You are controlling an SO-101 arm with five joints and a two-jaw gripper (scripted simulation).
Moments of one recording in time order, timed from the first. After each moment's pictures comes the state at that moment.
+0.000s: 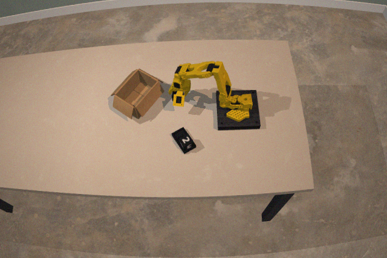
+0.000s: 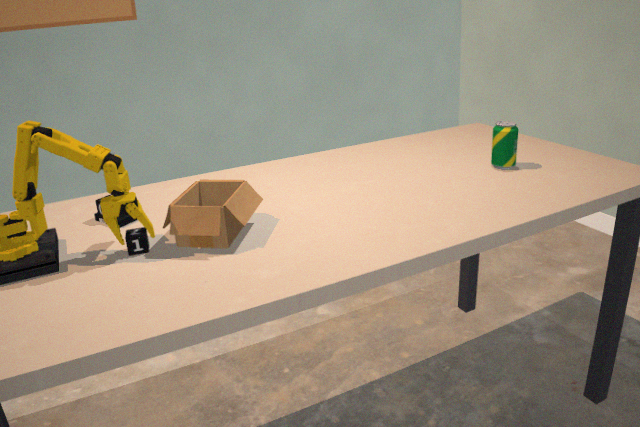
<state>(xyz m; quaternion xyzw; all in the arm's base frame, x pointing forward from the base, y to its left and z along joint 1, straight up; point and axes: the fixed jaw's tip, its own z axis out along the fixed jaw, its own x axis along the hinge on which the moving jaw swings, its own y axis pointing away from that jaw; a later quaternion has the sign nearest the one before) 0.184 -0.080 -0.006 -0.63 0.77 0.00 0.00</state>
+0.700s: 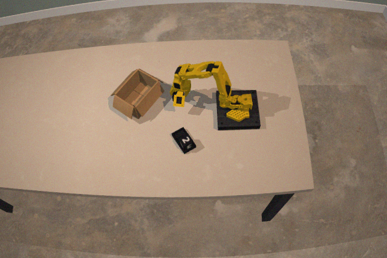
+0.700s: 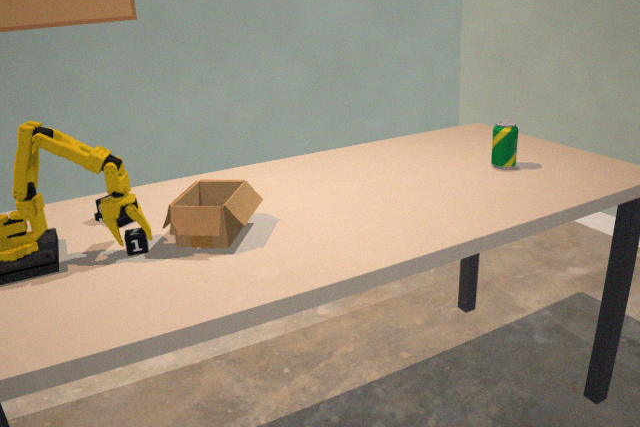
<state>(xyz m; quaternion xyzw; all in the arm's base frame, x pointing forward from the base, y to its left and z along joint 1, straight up) 0.182 -0.079 -0.009 -0.63 0.77 0.00 0.00</state>
